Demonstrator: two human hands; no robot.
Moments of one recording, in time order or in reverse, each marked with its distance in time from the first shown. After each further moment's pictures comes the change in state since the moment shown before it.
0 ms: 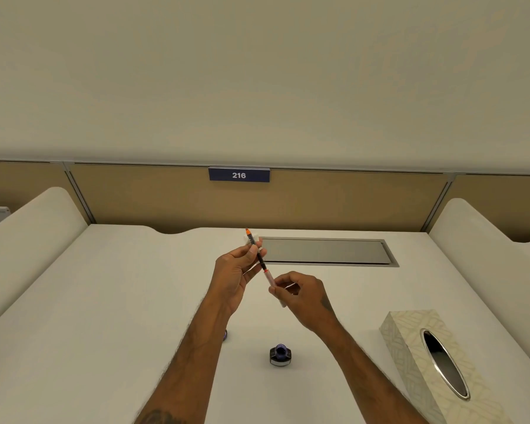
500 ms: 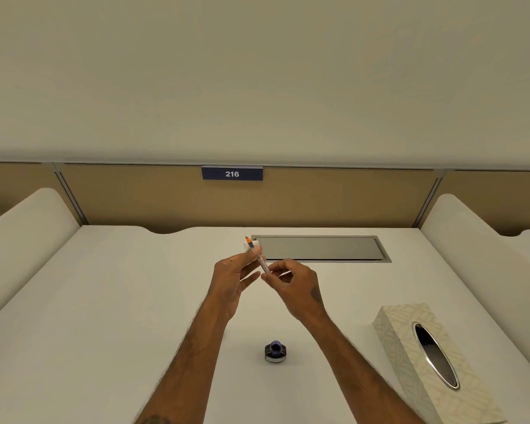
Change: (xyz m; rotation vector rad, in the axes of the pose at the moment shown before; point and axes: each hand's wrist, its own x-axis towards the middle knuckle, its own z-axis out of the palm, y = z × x) left_hand -0.008 -0.011 0.004 0.102 0.013 -0.056; right_hand 0.006 -0.010 0.005 0.018 0.173 -0.049
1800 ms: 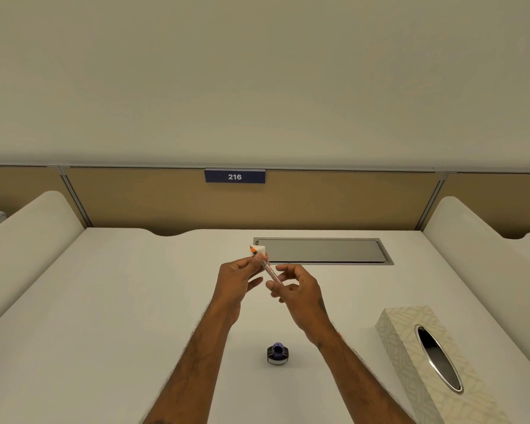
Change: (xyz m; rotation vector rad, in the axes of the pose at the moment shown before) left_hand -0.005 -0.005 0.000 0.182 0.010 0.062; right_hand -0.018 -0.010 -0.006 0.294 -0.067 0.216
